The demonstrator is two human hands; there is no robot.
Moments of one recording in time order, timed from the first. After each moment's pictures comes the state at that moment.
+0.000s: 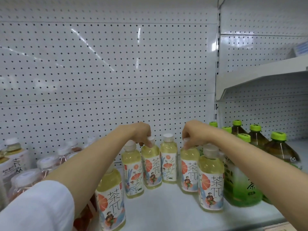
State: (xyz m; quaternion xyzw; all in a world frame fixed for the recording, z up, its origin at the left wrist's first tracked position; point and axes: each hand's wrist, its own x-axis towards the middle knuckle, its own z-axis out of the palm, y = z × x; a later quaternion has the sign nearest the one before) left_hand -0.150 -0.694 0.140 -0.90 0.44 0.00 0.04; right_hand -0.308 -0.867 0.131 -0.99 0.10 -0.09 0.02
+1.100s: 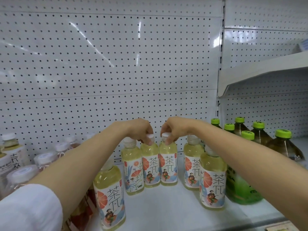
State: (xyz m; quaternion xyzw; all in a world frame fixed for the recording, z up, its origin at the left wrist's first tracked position) left_hand -0.150 -0.682 0.142 -0.87 0.49 0.01 0.01; right_hand -0.242 -0.855 0.134 -0.98 0.04 -0.01 0.19
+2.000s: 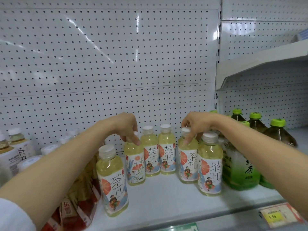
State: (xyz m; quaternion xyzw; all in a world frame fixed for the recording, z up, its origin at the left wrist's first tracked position) left_hand -0.171 -0.634 0.141 -0.93 0.37 0.01 -0.05; right_hand -0.312 -0.877 0.135 -0.98 0.11 0.00 0.15
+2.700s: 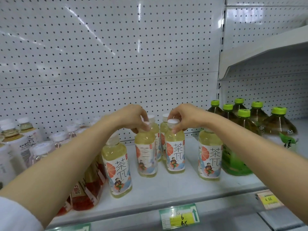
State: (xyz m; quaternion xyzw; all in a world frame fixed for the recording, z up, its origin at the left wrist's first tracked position) left_hand -0.211 -0.630 0.133 -0.91 0.40 -0.01 -0.13; right_hand -0.316 -0.832 0.114 -0.98 0.04 -0.12 0.18
